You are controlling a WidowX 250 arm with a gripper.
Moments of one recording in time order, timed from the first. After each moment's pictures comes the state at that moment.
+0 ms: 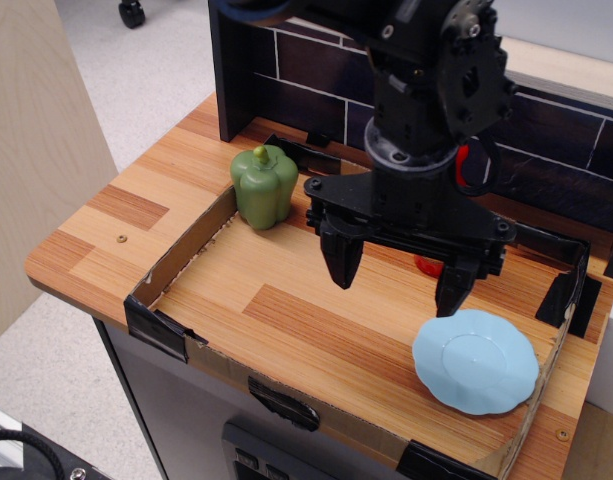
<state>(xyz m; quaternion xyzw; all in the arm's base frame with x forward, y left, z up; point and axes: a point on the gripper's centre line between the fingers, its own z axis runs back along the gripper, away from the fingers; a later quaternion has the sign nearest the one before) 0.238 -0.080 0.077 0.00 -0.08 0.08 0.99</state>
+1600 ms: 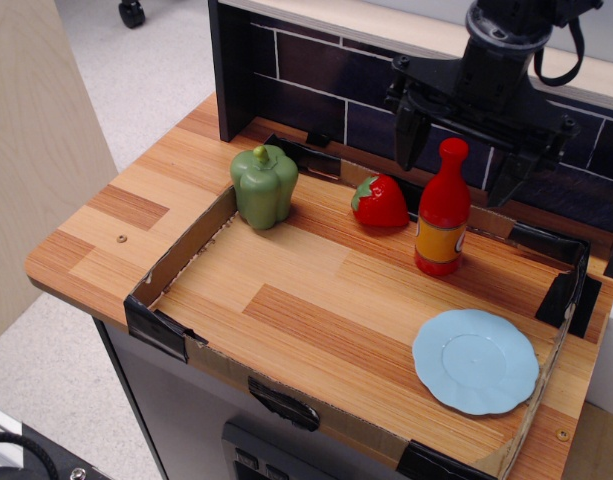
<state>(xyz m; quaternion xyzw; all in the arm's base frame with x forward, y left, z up) 0.316 -0.082 0.096 0.07 -0.08 0.02 0.99</state>
